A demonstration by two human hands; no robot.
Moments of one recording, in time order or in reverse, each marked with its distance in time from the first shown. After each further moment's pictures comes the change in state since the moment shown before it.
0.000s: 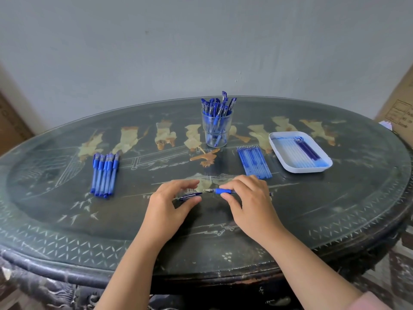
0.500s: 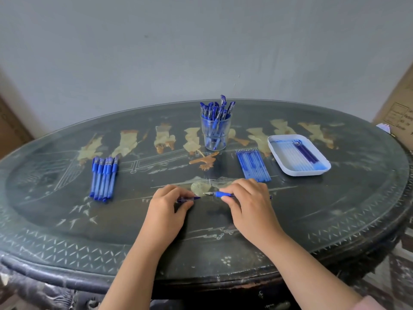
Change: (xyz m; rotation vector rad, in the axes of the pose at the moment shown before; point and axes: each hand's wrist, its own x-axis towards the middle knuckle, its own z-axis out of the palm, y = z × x) left_hand 0.001 -0.006 0.003 0.111 -0.008 -0.042; right_hand -0.001 0.002 -0.002 -0.062 0.053 -0.036
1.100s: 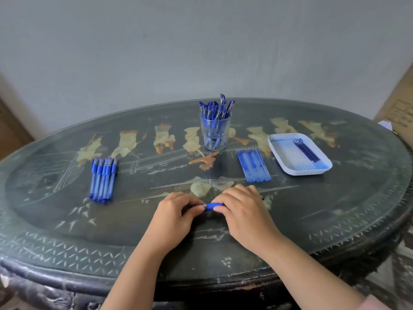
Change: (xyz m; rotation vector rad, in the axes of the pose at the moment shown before) left_hand -0.001 0.009 0.003 -0.054 -0.160 0.033; right_hand -0.001 -0.008 0.002 -0.031 -0.137 -0.115
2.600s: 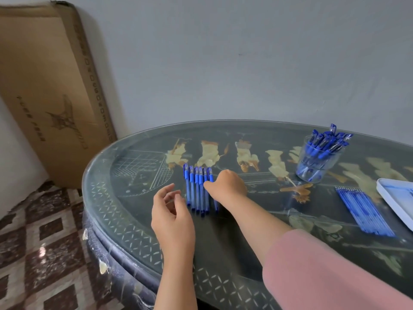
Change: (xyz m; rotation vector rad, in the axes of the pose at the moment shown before) left_hand -0.024 -0.085 -0.109 -0.448 0.955 -0.601; right_hand 0.206 -0.156 0.144 0.117 -0.458 0.610
